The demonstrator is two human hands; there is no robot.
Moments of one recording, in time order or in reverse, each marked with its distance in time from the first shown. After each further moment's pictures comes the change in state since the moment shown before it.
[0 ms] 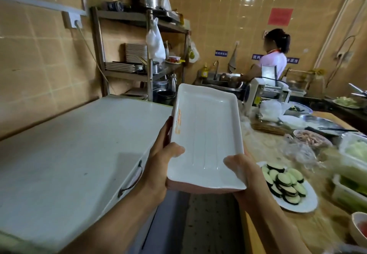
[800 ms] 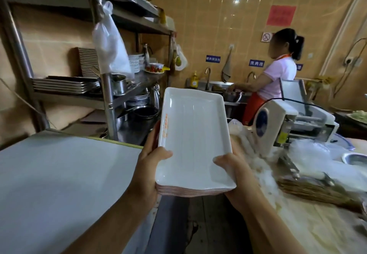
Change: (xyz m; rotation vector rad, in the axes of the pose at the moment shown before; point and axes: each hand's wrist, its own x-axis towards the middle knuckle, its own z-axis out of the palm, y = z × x) left_hand 0.490 -0.144 -0.057 -0.066 0.021 -0.066; right_hand 0.502 0.067 -0.098 -0.040 -0.018 -0.024
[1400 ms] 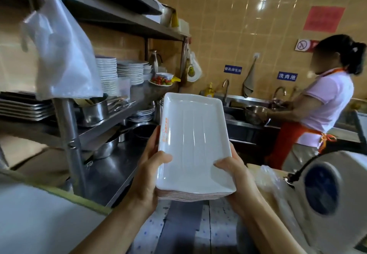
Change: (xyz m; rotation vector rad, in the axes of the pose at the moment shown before) left_hand 0.339 -0.072 -0.022 0.083 0.039 0.112; right_hand 0.350 0.036 -0.075 0.024 -0.155 -0.003
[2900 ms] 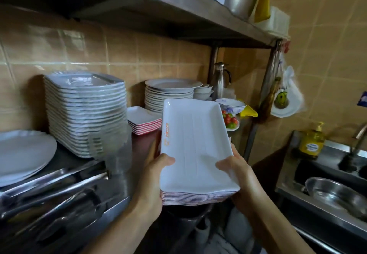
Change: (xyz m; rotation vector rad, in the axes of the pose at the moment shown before) left_hand 0.570 -0.125 -0.167 0.112 0.563 0.168; right_hand 0.688 0.128 -0.047 0.154 -0.501 0.128
